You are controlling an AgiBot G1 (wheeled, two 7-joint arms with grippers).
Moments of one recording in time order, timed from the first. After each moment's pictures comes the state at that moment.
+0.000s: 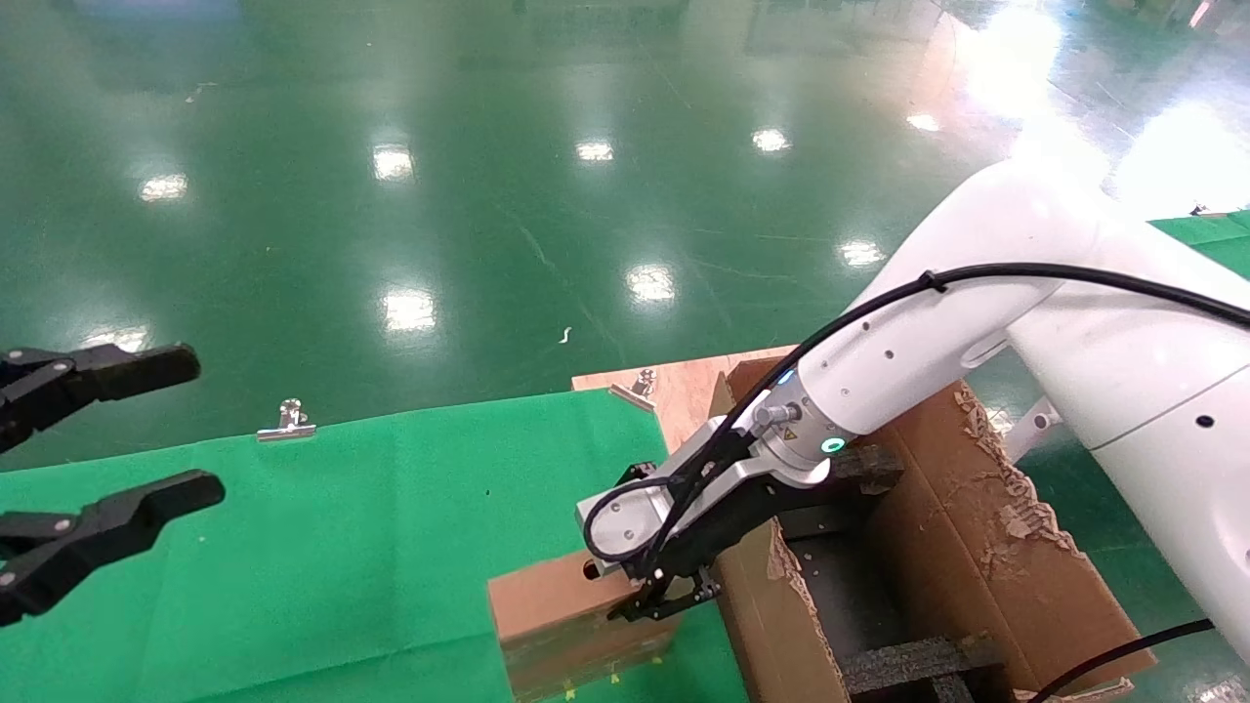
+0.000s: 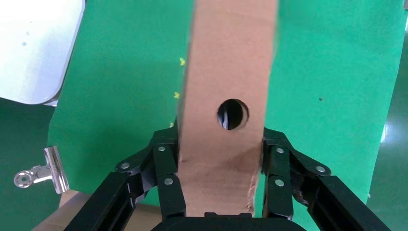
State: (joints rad) left arm -1.05 0.55 0.36 -1.20 0.62 1.40 -0.13; right arm 1.62 -0.99 -0.93 1.04 -1.63 -1.57 0.05
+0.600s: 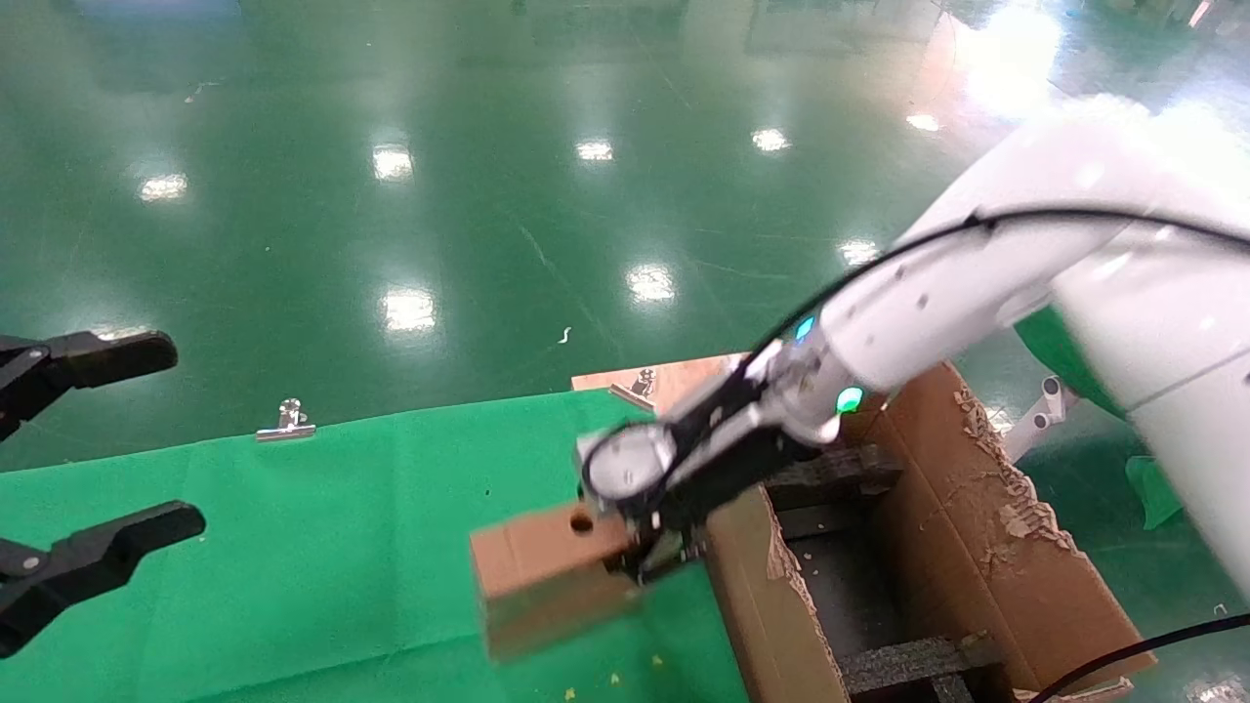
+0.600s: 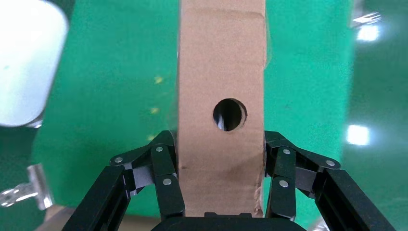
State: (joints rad) left arm -1.05 0.55 0.36 -1.20 0.62 1.40 -0.13; right arm 1.71 -0.97 -0.91 0.97 -1.55 -1.57 0.04
